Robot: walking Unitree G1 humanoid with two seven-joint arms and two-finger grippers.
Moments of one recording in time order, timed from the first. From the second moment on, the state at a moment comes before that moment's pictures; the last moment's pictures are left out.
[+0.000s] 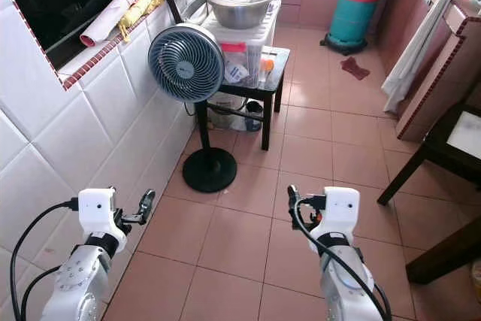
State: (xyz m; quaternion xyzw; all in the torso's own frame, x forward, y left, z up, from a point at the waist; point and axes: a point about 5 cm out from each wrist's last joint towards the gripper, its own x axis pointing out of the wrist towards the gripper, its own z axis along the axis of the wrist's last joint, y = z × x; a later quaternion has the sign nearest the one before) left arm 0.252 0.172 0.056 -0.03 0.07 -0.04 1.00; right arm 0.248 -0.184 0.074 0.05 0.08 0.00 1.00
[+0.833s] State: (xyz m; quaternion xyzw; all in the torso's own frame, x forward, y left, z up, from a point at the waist) left arm 0.282 0.175 0.085 -0.04 0.02 -0.06 1.00; right arm 0.270 -0.154 0.086 0.06 0.07 0.03 1.00
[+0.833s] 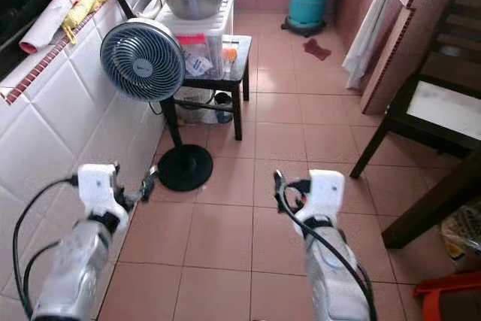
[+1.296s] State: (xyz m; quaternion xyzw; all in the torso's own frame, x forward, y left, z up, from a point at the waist) left arm 0.285 0.155 0.082 -0.06 0.03 -0.10 0.99; right arm 0.260 -0.162 0.080 0.04 0.08 0.02 1.00
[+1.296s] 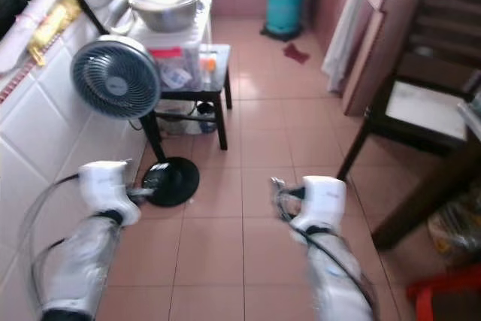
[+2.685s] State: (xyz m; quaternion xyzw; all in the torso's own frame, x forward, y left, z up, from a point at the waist) left arm 0.285 0.163 0.063 -0.03 0.10 -0.05 0.99; right arm 0.261 -0.151 0.077 0.06 0.08 0.00 0.99
